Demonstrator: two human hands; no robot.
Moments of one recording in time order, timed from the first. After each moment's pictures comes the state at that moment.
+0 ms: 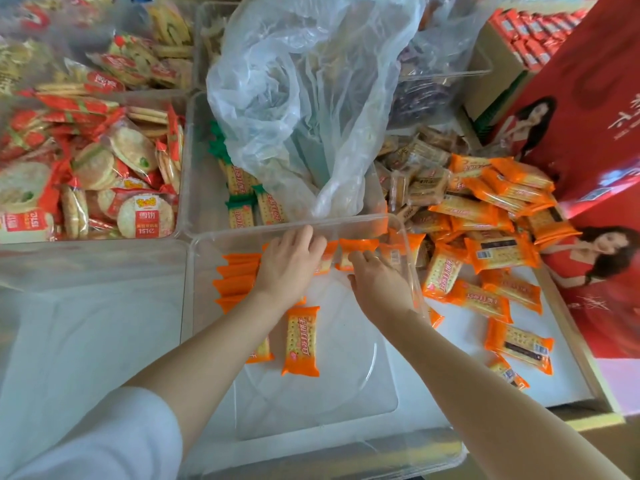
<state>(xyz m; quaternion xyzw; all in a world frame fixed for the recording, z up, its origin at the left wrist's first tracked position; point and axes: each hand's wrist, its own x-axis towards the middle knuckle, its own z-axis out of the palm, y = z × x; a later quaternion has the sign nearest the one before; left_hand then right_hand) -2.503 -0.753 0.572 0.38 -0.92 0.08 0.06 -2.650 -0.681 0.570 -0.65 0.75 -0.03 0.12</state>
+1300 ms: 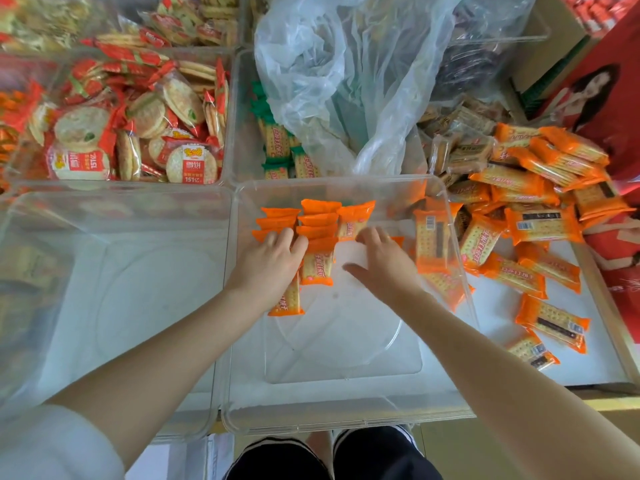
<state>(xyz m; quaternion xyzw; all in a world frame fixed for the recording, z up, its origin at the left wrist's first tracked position) -2.418 -0.703 0.575 0.44 -0.89 0.04 -0.08 -2.612 -0.665 0.552 -0.65 0.72 -0.12 0.23</state>
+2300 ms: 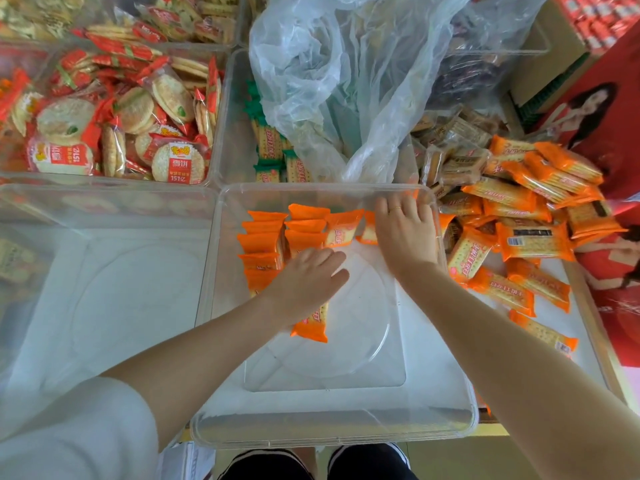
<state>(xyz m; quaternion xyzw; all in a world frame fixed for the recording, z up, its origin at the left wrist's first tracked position) -2.474 -0.692 0.545 0.28 -0.96 0.05 -0.01 -2.657 -0.708 0.565 -0.69 0.70 0.08 -0.16</state>
